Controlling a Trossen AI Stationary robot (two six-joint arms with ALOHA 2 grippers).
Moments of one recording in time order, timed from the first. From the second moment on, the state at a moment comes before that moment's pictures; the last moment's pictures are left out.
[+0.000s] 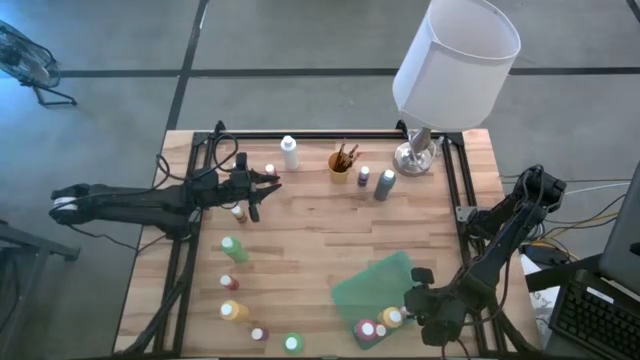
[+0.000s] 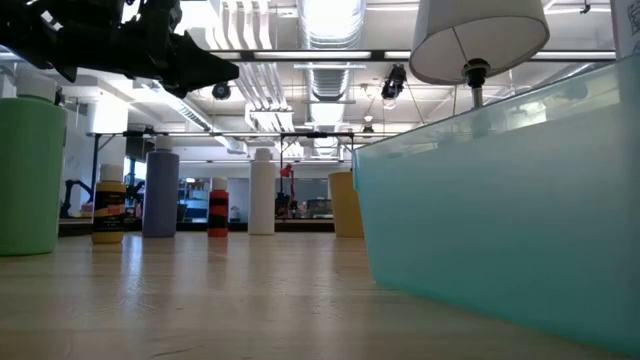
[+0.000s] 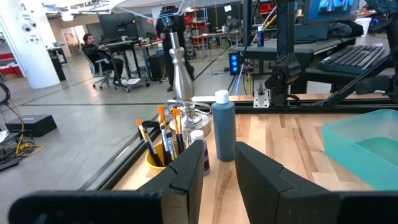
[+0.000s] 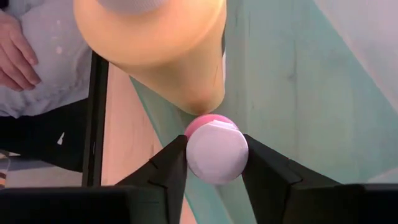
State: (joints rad) left arm 0.19 0.79 0.34 0.47 -0.09 0.12; right arm 0.94 1.51 0.93 -0.54 0.27 0.94
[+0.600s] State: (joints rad) left arm 0.19 0.79 0.34 0.47 -0.09 0.12; right arm 0.94 1.50 0.95 -0.57 0.18 0.94
